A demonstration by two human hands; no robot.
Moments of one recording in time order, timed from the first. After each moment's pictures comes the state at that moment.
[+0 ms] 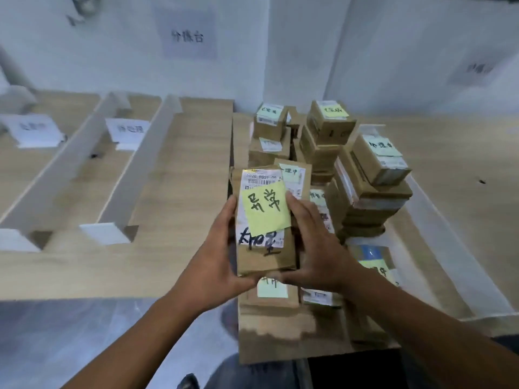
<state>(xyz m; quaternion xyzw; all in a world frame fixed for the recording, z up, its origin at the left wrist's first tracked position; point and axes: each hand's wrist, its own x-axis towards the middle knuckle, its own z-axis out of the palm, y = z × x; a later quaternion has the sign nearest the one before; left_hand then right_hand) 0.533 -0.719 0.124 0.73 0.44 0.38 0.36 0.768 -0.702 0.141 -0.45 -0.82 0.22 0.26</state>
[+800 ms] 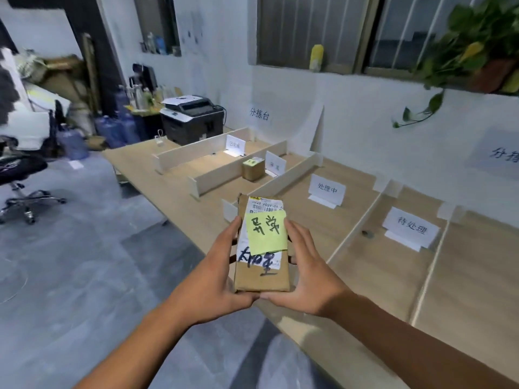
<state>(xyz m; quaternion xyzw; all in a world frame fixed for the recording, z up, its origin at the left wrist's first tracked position) -0.136 -0.854 0.188 0.57 0.67 0.45 0.14 0.026 -0.687 0.183 -0.10 -0.90 0.34 0.24</state>
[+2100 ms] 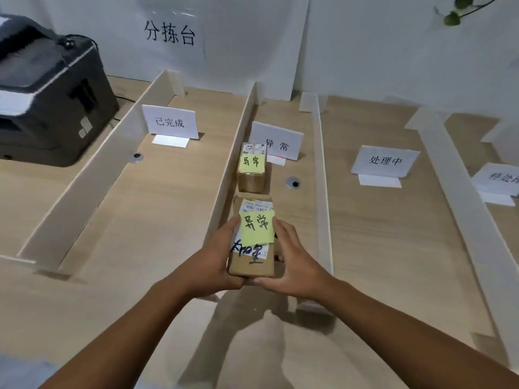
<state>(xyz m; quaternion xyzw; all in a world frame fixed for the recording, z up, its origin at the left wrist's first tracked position) -0.857 -0.429 0.024 0.66 0.58 0.17 0.45 -0.622 -0.395 0.005 -0.44 -0.78 0.42 0.15</state>
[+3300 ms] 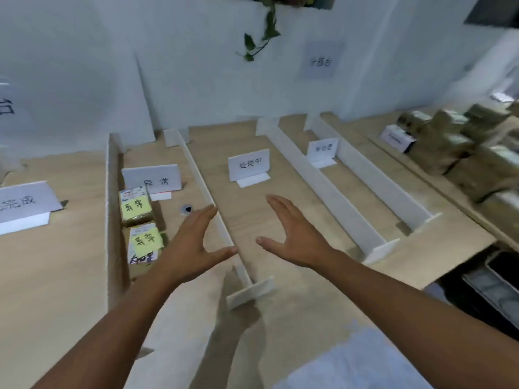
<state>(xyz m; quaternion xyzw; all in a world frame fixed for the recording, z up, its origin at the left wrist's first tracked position) -0.736 -0.404 0.107 0.82 0.44 0.18 0.31 -0.478 -0.475 0.106 -0.67 -0.69 0.14 0.23</state>
